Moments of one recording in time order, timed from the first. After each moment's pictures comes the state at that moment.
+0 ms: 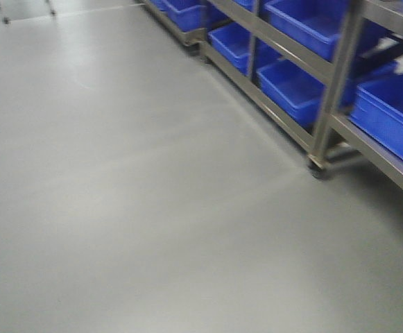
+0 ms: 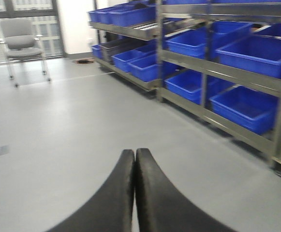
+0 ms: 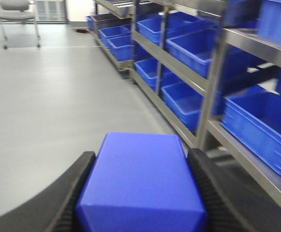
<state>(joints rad) -0.08 0.09 -0.35 0.19 0.55 -0.27</state>
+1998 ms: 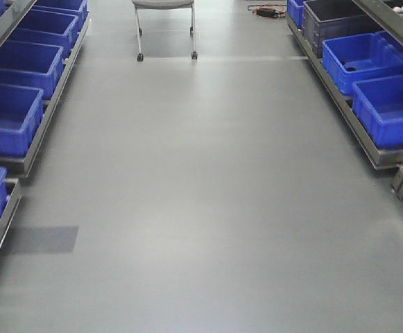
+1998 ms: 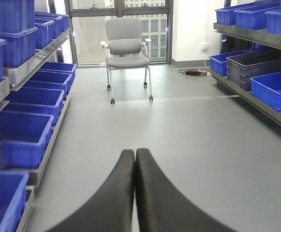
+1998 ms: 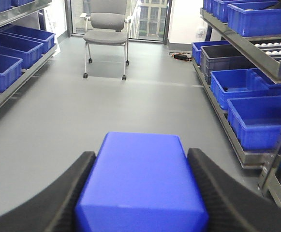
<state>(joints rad) -0.08 0.09 -0.35 0.19 0.55 -0.27</state>
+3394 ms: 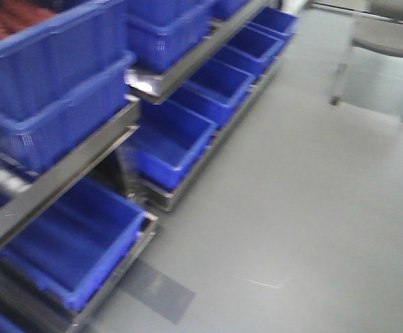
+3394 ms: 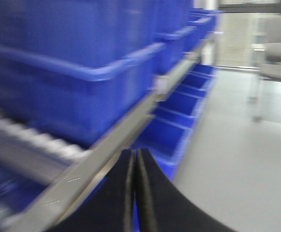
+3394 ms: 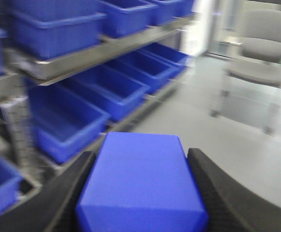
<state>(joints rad) -0.08 0.09 -0.35 0.19 0.55 -0.27</state>
